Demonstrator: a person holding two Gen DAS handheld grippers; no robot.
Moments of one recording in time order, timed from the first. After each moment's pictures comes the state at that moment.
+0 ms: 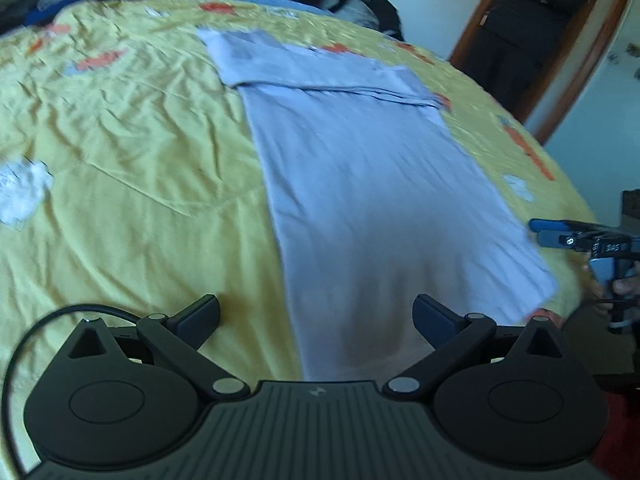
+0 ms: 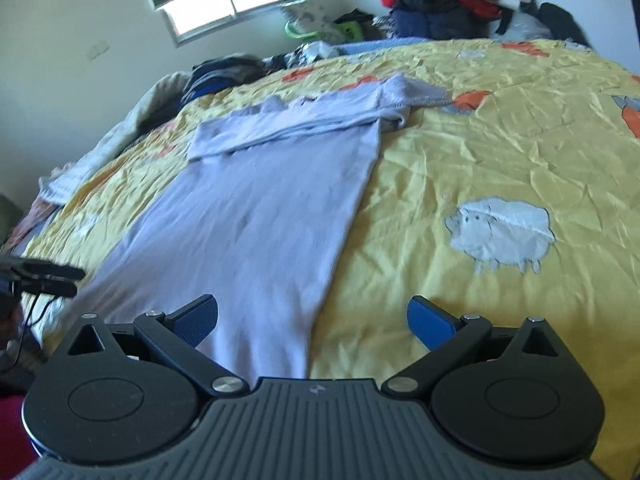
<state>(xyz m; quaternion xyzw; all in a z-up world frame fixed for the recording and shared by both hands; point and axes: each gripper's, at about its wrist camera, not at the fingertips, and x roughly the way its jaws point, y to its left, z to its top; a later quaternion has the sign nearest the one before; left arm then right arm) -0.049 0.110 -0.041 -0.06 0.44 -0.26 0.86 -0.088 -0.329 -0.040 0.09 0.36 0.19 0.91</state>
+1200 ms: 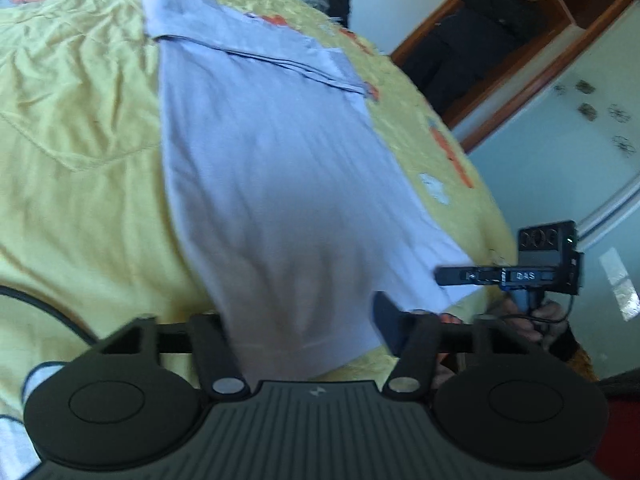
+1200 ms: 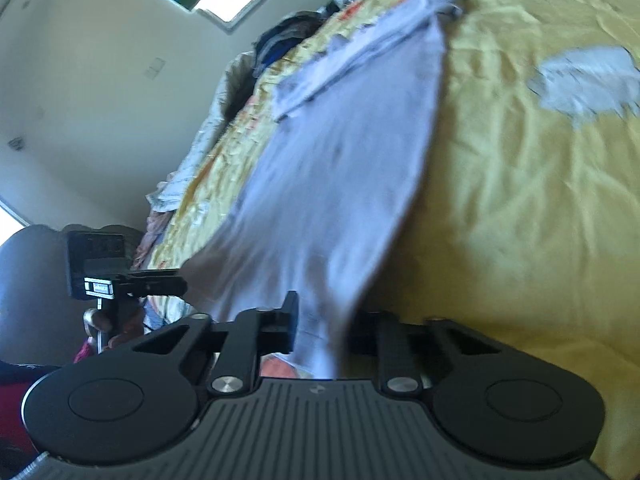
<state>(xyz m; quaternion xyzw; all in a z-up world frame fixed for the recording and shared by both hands) -0.051 0.098 -0.053 -0.16 0.47 -0.35 0.80 -0.094 -0.337 -0.065 0.27 0.43 0.33 0.80</state>
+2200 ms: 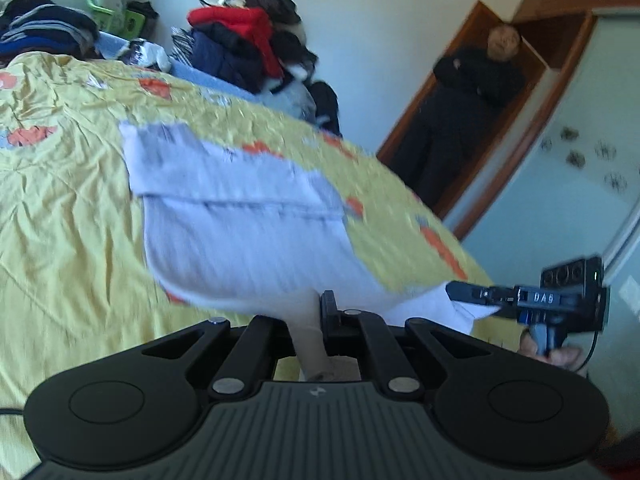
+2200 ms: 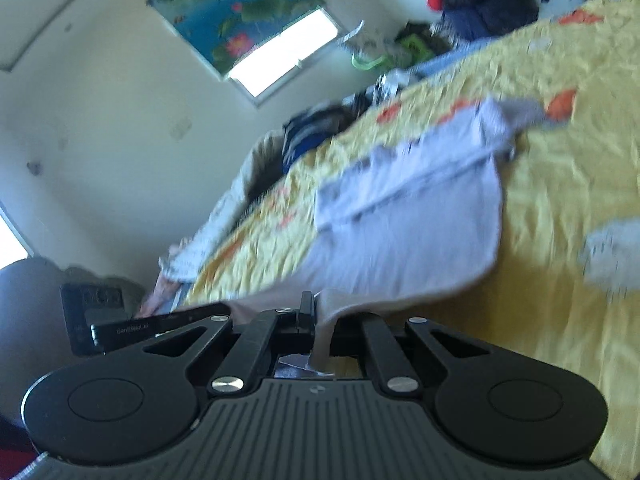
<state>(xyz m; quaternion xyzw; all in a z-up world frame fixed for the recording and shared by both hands) -0.035 0.090 0.013 -0.17 0.31 -0.33 0.88 -0.077 -0.328 0.013 0.27 0.29 0.31 0.86</state>
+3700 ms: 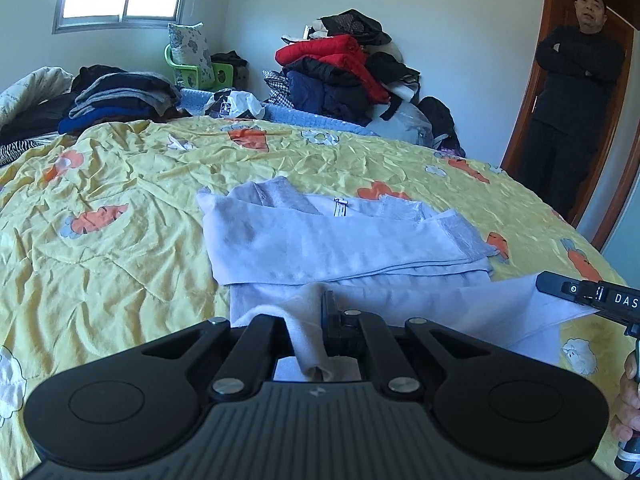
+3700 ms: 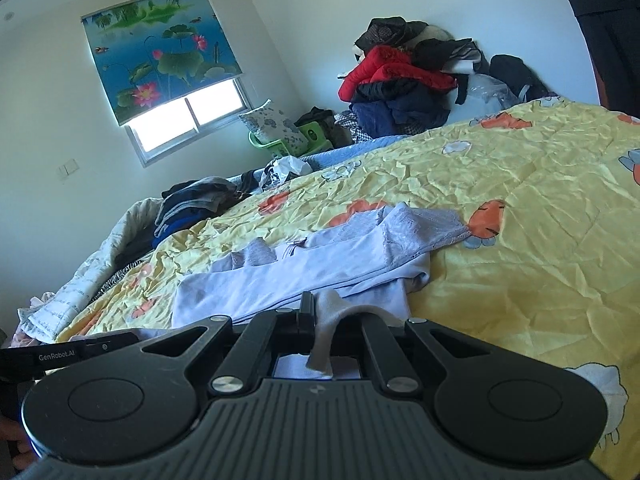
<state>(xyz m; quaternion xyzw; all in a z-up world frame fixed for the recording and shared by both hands) 0.044 0.036 0.012 -0.06 0.29 -0.14 0.95 0.001 -0.291 0.003 0.19 0.21 0.11 0.95</state>
